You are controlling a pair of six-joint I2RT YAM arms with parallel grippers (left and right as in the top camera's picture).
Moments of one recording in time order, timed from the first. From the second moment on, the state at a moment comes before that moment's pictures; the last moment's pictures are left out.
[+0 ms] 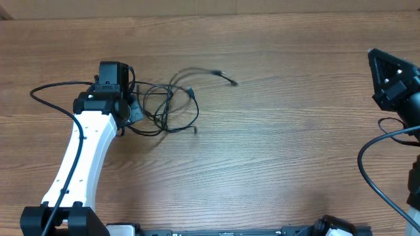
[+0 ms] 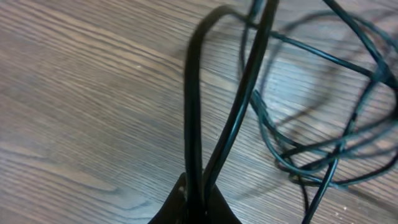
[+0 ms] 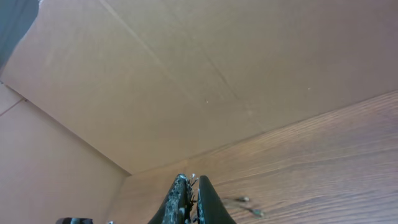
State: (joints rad) left arm -0.04 1.50 1.17 -0.91 -0.19 -0.39; right arm -0.36 0.96 1.39 -0.61 -0.71 0.54
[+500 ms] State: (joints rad) left arm -0.24 1.43 1.22 -0.92 -0.04 -0.35; right arm -0.36 0.99 1.39 -1.02 -0.70 0.52
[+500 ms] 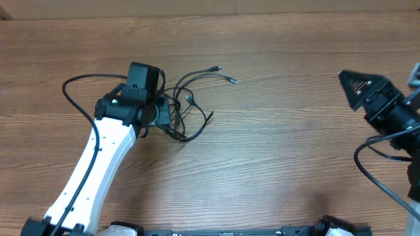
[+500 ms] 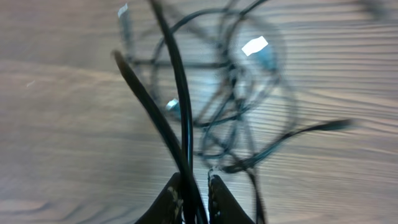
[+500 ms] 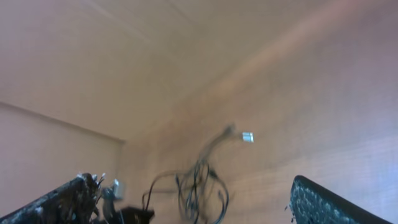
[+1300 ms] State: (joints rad) left arm -0.35 1.34 1.75 -1.14 0.39 -0.24; right arm 0.19 1.36 1.39 -1.16 -0.69 0.34
